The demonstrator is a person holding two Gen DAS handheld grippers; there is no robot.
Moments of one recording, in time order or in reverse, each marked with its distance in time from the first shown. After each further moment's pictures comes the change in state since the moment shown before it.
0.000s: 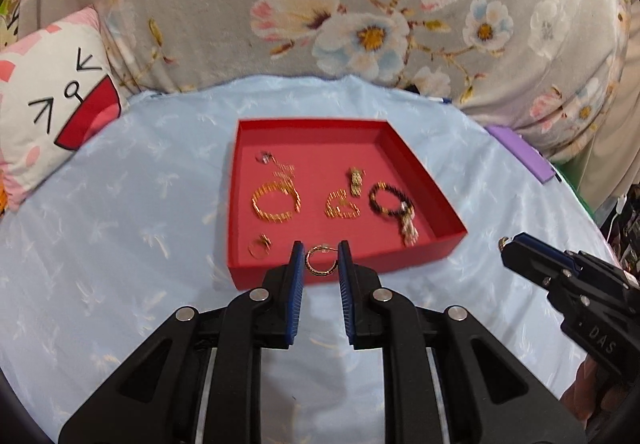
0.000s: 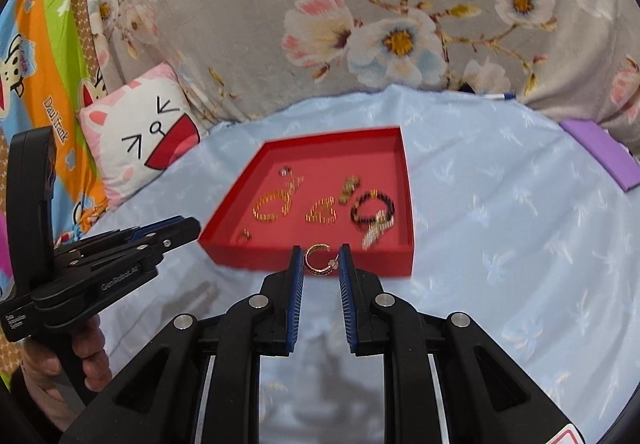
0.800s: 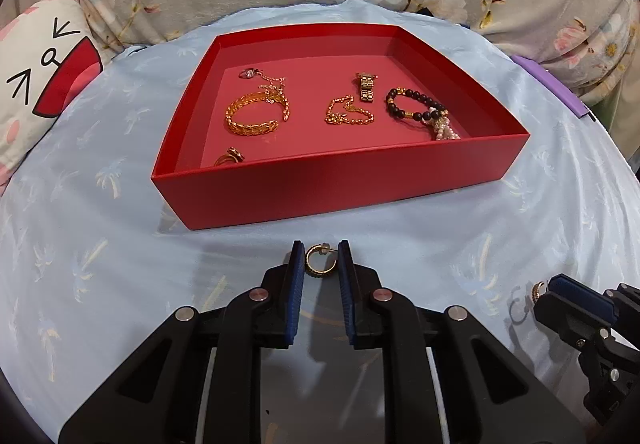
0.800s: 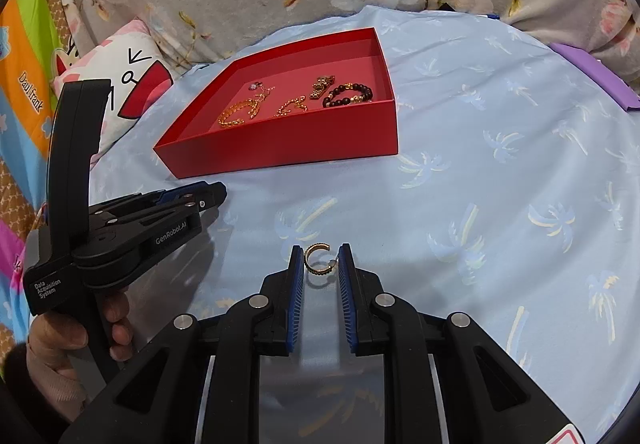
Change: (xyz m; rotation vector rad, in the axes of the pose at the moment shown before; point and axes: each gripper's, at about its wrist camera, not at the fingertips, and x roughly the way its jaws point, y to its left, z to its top) left arm 0.084 -0.019 -0.068 0.068 0.170 0.067; right arm 0.037 -0.021 -0.088 0.071 0.181 -0.038
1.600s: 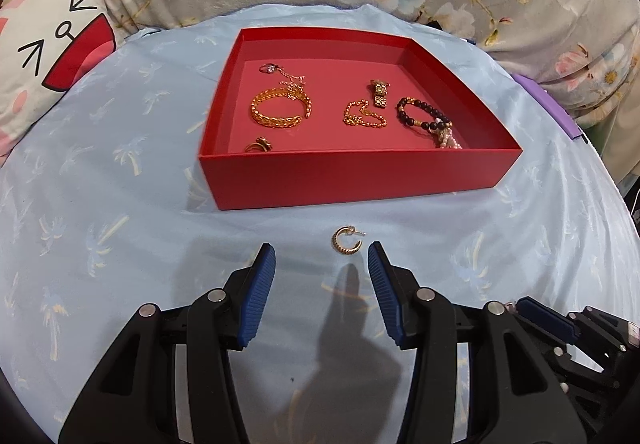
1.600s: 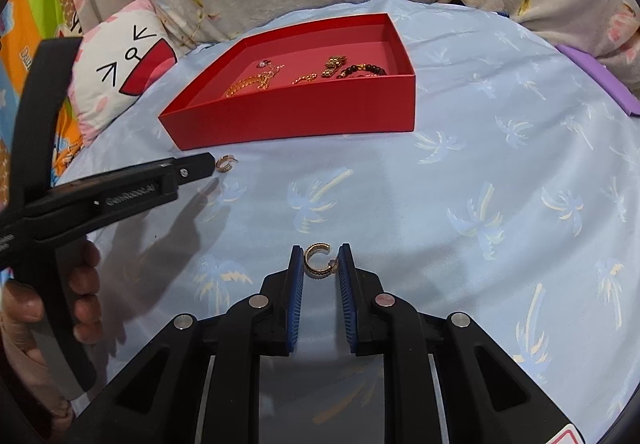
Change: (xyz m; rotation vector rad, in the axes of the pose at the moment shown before) left arm -0.015 0.019 -0.004 -0.079 0.008 -0.039; right arm 0.005 0.010 -0.013 -0.038 0.038 -0.017
